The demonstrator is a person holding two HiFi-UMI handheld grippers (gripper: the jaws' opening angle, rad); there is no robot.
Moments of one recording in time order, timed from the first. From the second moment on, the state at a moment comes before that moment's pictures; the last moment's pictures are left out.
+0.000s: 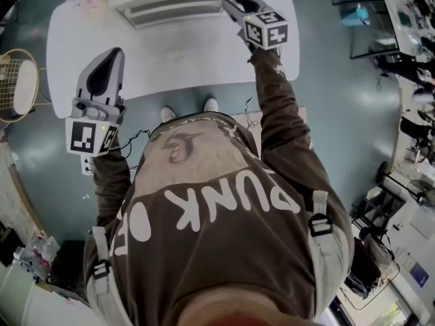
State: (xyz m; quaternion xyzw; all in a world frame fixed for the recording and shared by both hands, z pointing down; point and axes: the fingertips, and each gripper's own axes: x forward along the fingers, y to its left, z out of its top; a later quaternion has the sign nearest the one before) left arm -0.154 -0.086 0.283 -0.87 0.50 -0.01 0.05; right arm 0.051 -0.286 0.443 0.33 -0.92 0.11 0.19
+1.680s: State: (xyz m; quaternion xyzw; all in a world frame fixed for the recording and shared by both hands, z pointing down) left arm -0.158 -0.077 0.295 -0.87 0.48 -0.02 0.05; right arm 0.047 -0.249 0.483 0.33 -0.88 0.32 0.12
